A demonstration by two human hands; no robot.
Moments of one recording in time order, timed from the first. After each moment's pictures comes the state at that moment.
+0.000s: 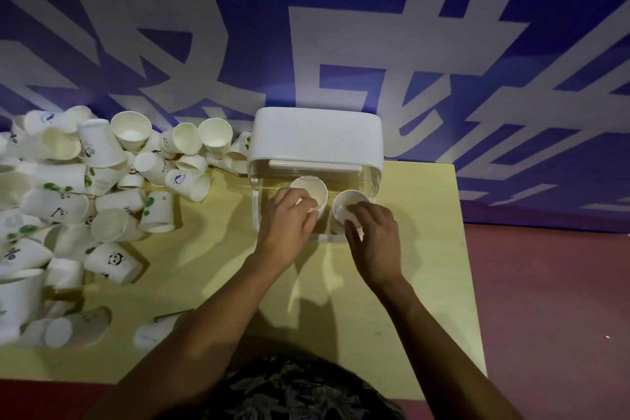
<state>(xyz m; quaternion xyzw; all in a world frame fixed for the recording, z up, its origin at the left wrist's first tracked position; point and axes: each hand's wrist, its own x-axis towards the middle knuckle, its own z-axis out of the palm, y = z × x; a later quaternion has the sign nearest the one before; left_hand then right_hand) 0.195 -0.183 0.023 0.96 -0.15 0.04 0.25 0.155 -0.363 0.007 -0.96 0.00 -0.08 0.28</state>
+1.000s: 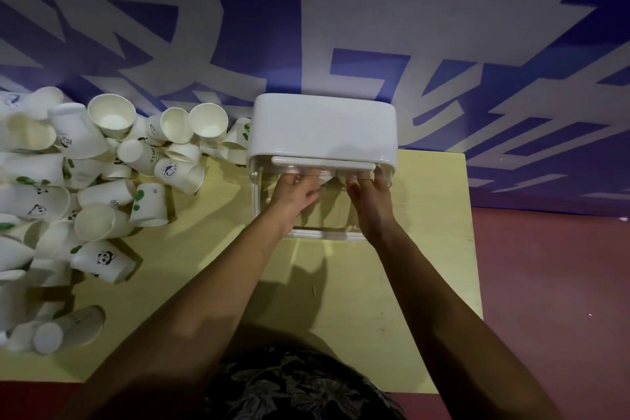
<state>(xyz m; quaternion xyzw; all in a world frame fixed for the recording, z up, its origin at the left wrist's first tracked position) 0.260 -0.195 -0.003 0.58 0.23 -0.25 0.74 0.246 -0.345 -0.019 -0.56 0.29 0.07 0.77</state>
